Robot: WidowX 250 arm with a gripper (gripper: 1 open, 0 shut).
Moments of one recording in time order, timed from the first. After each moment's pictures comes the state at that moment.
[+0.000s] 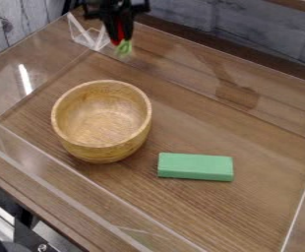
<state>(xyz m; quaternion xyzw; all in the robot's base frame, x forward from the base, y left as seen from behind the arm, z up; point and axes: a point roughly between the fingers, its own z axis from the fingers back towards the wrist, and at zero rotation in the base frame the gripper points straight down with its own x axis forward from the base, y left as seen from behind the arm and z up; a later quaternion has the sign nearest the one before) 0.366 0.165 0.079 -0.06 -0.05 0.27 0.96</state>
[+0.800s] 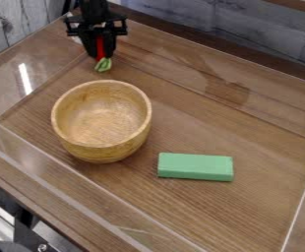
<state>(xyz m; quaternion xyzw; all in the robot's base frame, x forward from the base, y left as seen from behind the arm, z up) 0.360 0.200 0.045 -0.05 -0.03 0.23 0.97</state>
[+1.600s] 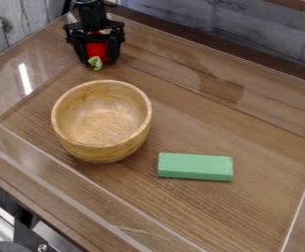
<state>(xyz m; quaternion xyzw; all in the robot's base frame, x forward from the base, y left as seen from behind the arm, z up) 0.369 0.208 0.027 -0.04 -0.02 0.23 0.97</state>
